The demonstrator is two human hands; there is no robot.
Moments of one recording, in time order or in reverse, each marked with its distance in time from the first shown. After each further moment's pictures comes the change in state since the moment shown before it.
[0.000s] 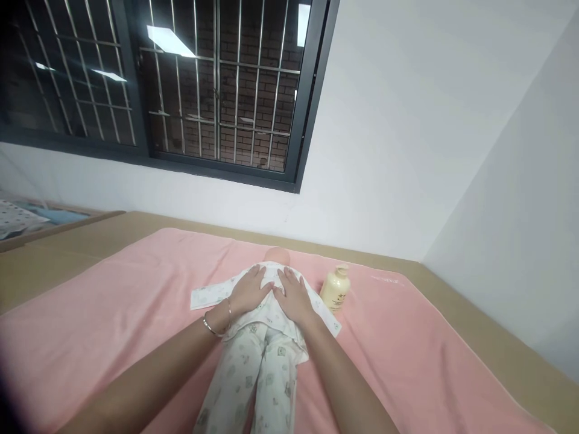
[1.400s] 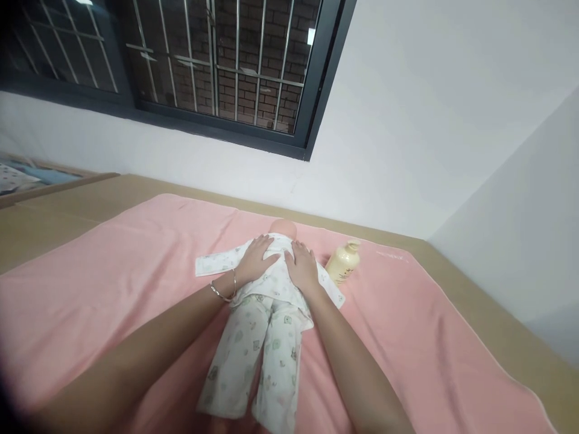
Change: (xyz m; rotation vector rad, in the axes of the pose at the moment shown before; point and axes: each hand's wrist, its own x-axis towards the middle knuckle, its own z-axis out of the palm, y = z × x) left_hand 0.006 -0.008 0.019 -0.220 0.047 0.071; right_hand 0.006 0.016 0.011 0.023 0.127 0.117
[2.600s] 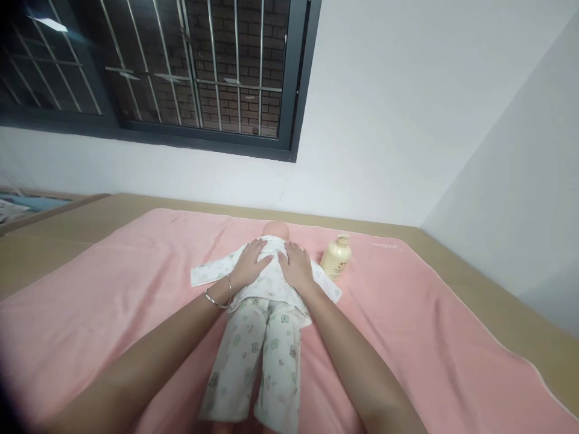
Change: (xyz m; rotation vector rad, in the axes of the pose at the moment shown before) left_hand 0.002 0.000 -0.004 0.045 0.001 0.009; right_hand -0.004 -0.009 -0.006 -0.081 0.023 -0.013
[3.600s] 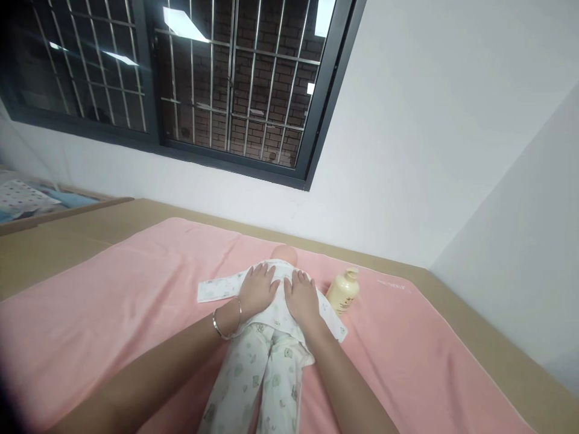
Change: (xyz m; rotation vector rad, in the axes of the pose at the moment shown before) left_hand -0.017 0.027 -0.007 0.215 0.069 -0.013; right_hand -0.006 -0.020 -0.005 -0.125 -0.033 -0.007
